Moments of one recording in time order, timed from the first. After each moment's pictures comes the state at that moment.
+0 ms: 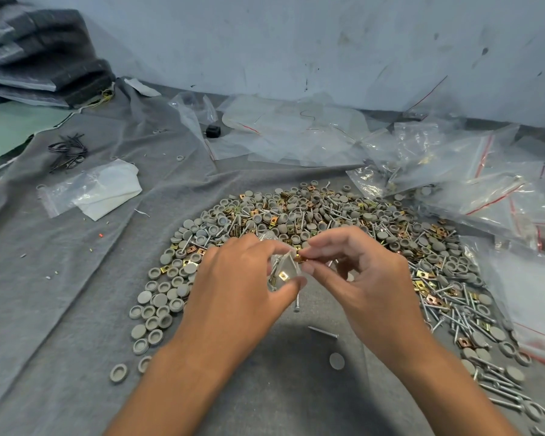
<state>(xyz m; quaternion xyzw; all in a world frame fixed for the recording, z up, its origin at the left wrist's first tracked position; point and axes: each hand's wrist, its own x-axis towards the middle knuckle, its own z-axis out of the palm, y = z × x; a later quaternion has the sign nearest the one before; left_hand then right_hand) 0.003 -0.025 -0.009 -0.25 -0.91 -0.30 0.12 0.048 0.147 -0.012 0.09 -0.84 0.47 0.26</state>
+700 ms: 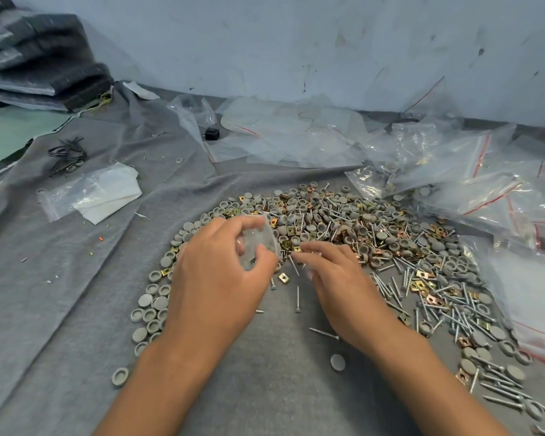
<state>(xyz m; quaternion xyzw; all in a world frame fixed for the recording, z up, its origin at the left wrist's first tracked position) -0.007 -0.031 -0.002 -0.15 -0.88 -0.42 0.17 0.020 0.160 -0.063 0.05 -0.98 0.17 0.13</state>
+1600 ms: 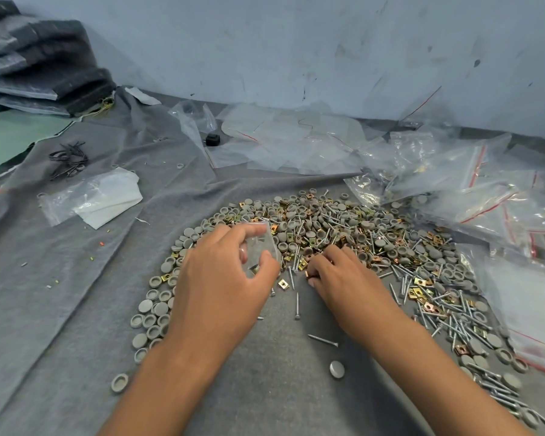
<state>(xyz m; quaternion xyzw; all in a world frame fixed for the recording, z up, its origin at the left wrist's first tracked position) -0.008 -0.030 -0.002 -0.16 -0.87 -0.43 0.16 0.012 0.168 -0.050 0.04 -1.00 0.02 0.07</state>
